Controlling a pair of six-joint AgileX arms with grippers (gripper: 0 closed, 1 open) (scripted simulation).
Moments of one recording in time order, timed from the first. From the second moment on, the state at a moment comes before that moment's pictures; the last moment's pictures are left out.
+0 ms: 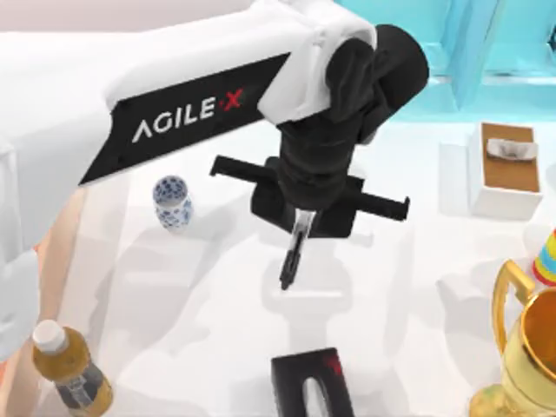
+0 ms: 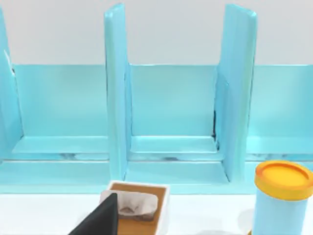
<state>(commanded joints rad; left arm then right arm) -0.83 2.10 1.79 -1.19 -0.14 -0.53 0.00 0.00 0.00 0.00 0.00 0.00</state>
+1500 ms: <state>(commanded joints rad) -0.70 1.79 1.07 0.08 -0.25 -0.22 0.00 0.00 0.00 0.00 0.00 0.00</state>
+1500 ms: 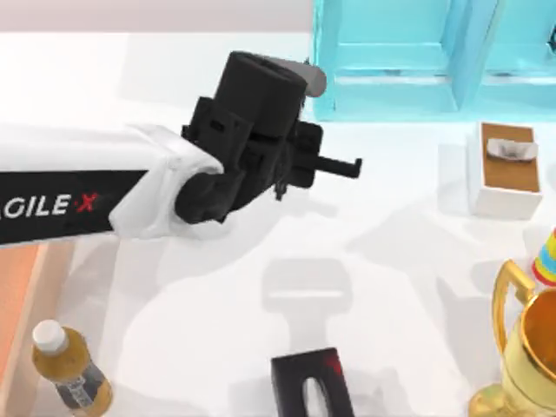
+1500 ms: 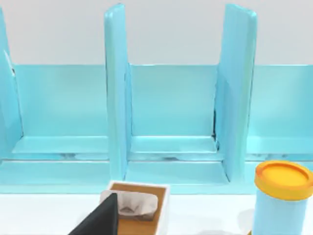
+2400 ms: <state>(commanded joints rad) -0.60 1.52 0.42 1.10 -0.31 0.00 0.00 0.00 0.00 0.00 0.00 0.00</state>
